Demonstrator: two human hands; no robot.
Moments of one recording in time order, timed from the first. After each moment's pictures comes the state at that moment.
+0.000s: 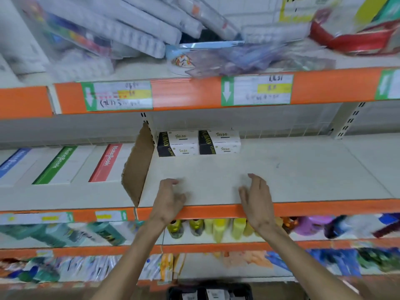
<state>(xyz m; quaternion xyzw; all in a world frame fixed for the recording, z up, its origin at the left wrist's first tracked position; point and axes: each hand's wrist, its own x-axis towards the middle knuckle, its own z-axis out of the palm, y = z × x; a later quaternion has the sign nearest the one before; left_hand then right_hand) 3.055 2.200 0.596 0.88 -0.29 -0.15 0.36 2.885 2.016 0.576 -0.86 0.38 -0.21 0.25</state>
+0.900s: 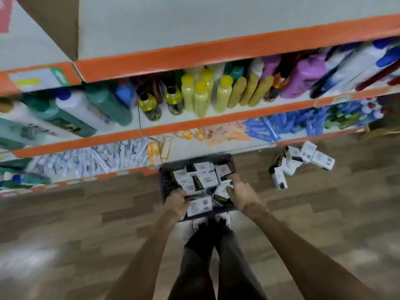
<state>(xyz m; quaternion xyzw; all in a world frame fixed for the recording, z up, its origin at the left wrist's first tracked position) 2.856 2.366 0.333 0.83 -0.20 -0.51 0.14 2.701 2.210 0.345 -0.80 0.45 0.19 0.35</state>
